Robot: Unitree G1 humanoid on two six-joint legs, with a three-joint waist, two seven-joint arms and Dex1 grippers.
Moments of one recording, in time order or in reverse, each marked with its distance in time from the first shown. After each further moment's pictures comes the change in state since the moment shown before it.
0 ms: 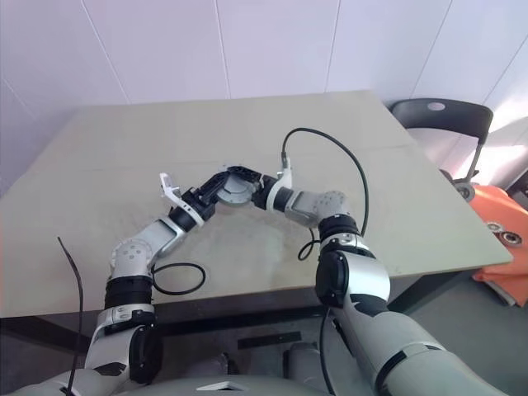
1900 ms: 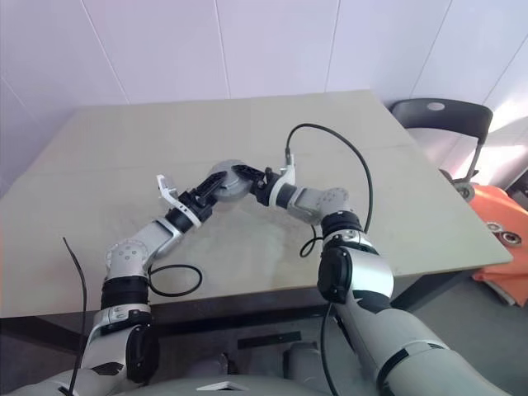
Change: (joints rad) left arm 0.002 0.021 0.005 0.023 -0.039 0.020 0.011; right arm -0.023 -0.021 -0.013 0.025 -0.002 -0.008 0.017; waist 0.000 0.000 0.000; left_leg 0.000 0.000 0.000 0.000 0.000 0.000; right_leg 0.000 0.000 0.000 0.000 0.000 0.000
